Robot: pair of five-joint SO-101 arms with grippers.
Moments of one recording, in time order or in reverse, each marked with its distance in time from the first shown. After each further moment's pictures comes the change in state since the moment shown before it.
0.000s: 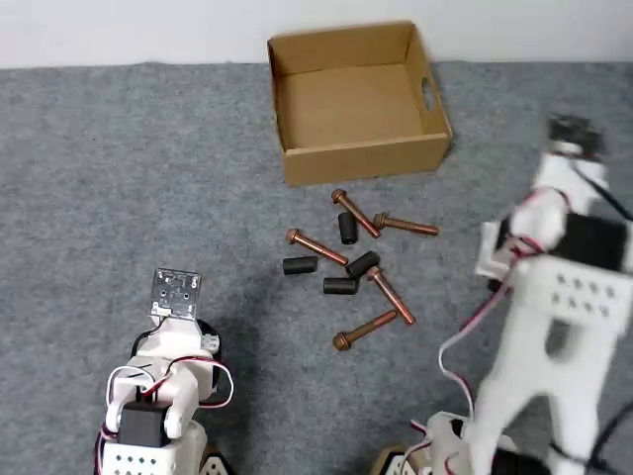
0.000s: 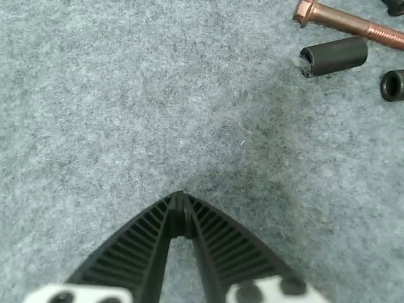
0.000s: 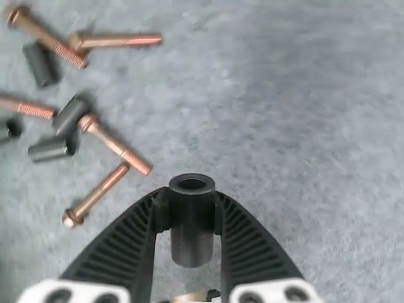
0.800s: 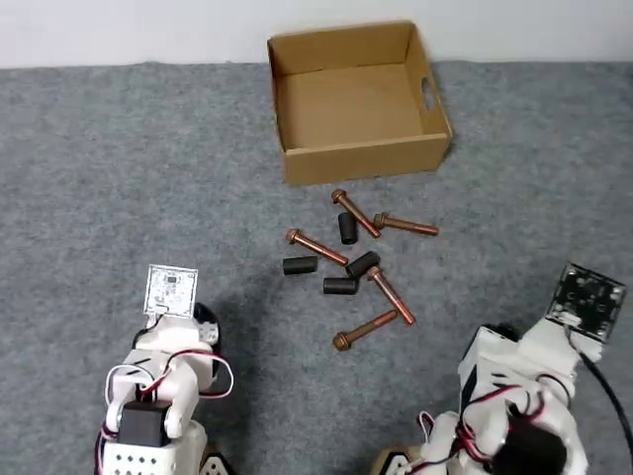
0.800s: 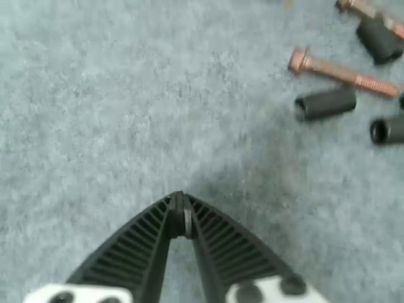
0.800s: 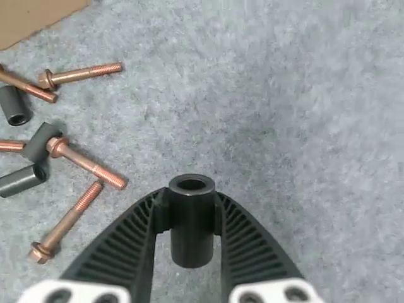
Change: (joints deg) left arm 0.0 0.0 0.0 -8.1 0.2; right arm 6.4 -57.8 46.2 -7.1 -4.5
